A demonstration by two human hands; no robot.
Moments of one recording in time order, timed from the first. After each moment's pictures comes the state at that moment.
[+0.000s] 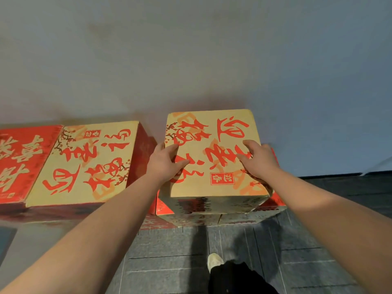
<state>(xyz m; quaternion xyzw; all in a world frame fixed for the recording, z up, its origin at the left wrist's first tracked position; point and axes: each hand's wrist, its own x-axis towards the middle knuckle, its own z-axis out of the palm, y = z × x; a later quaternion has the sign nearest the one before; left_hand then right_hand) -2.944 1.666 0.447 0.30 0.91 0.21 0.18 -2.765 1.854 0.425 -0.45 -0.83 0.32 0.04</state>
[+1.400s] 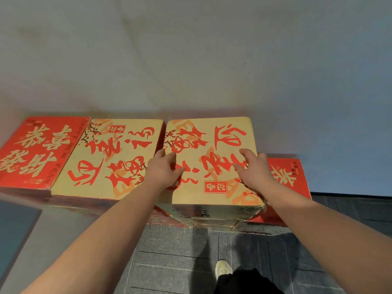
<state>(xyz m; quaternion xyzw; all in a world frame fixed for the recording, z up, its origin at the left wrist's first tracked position) -2.990 1.630 0.419 0.24 0.95 0.10 0.17 -2.831 1.826 0.401 -0.41 -0.83 0.37 0.02</state>
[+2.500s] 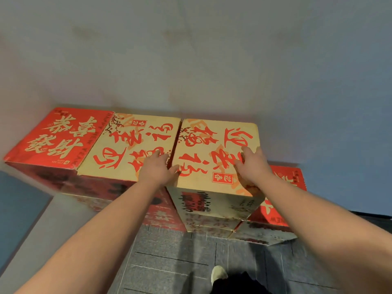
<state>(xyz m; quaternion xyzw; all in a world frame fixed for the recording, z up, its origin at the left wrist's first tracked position) -2.992 1.558 0.436 0.23 0.96 0.06 0.14 -2.846 1.780 0.432 -0.39 -0.89 0.24 -0.05</state>
